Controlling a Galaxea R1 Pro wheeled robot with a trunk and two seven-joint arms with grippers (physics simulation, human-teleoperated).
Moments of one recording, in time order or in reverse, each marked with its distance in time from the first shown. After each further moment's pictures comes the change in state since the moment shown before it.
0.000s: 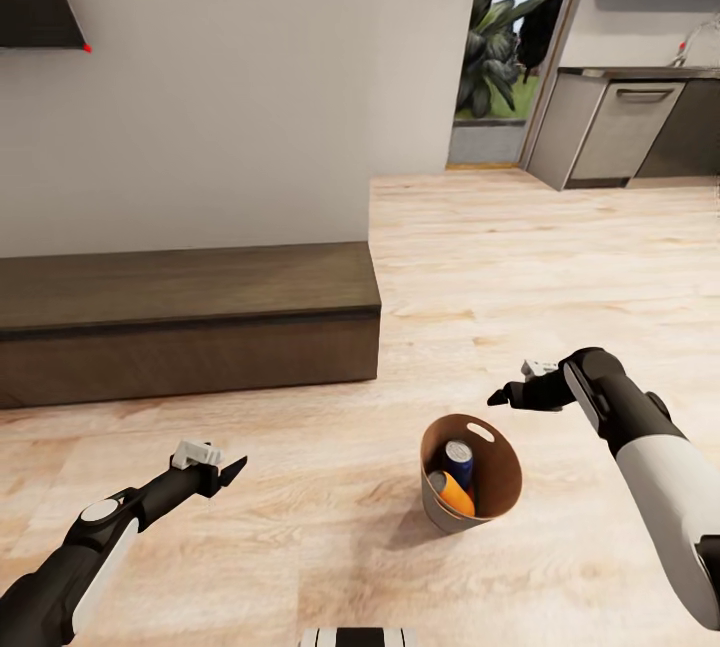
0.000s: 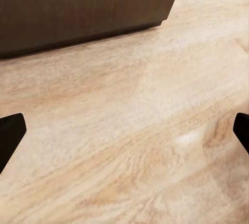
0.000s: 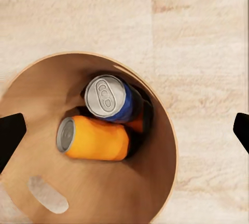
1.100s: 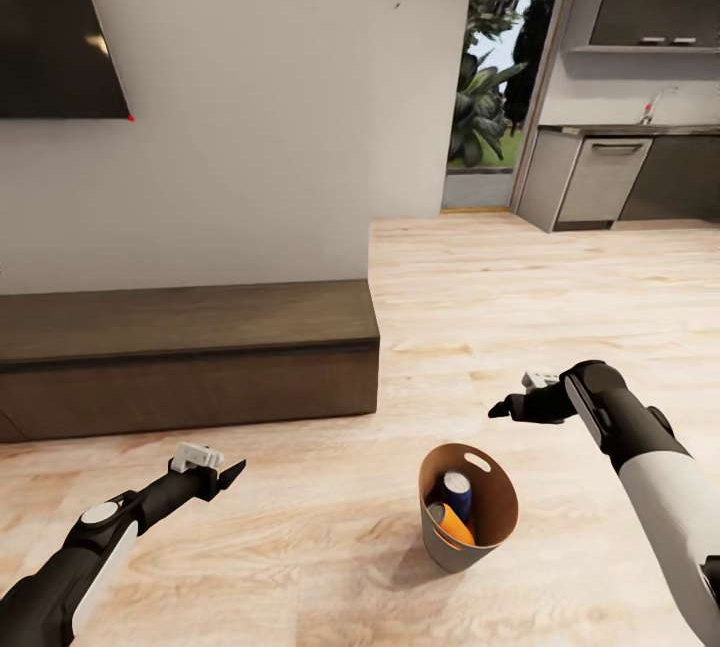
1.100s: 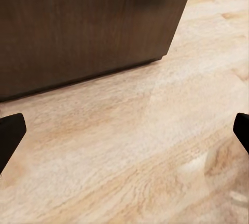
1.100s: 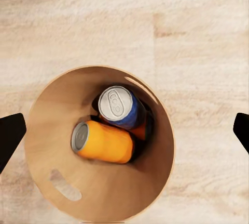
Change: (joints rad) left arm 0.000 0.000 0.000 0.021 0.000 0.001 0.007; right arm 0.054 -0.002 -0.008 -0.029 0.001 0.000 0.004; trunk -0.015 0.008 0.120
